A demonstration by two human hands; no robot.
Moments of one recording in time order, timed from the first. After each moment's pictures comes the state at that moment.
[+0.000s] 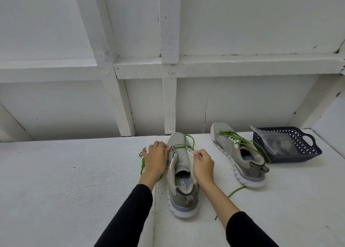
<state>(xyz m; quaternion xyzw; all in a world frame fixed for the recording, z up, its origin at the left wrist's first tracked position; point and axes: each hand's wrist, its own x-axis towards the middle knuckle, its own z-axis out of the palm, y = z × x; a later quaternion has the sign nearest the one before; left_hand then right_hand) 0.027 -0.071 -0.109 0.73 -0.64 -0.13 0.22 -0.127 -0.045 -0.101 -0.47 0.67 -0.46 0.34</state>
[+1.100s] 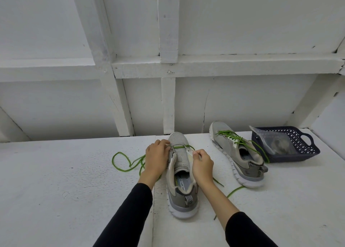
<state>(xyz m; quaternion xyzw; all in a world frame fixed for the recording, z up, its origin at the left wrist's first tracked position) 0.027 -0.079 -0.115 0.67 -0.68 -0.11 0.29 -0.128 -0.044 -0.100 -0.47 0.67 -0.47 0.33</state>
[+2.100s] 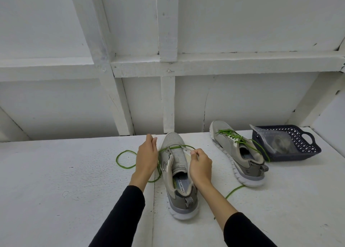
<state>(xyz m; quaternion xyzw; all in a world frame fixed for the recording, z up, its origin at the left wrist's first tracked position) 0.044 -0.064 -0.097 0.68 -0.58 -0.17 0.41 -0.120 -0.039 -0.098 -0.49 0.69 -0.42 0.32</state>
